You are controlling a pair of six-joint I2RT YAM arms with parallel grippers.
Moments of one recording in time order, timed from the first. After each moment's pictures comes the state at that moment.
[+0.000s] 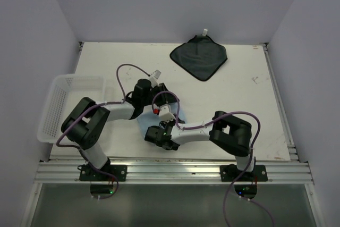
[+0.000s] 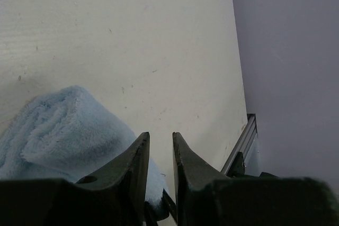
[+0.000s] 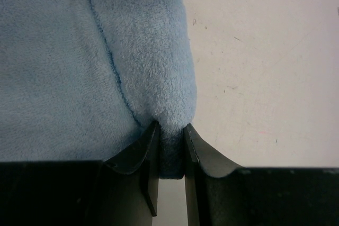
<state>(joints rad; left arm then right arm) -0.55 1.70 0.77 0.51 0.42 -0.89 1.27 1.95 1.16 -0.66 1.09 0.79</state>
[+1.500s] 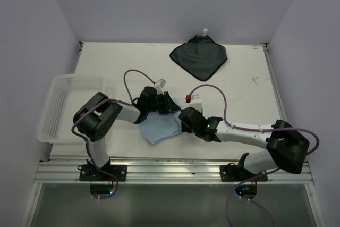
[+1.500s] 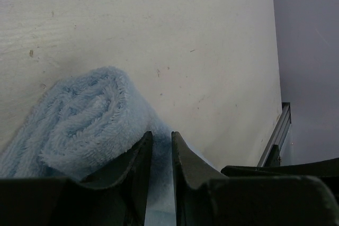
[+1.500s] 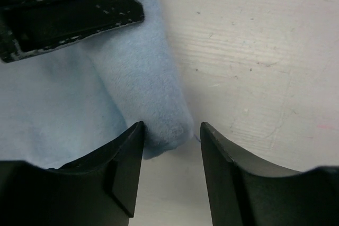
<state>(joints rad) -0.60 1.85 0.72 0.62 0.37 -0.83 1.01 1.41 0.72 -0.24 0.54 0.74</state>
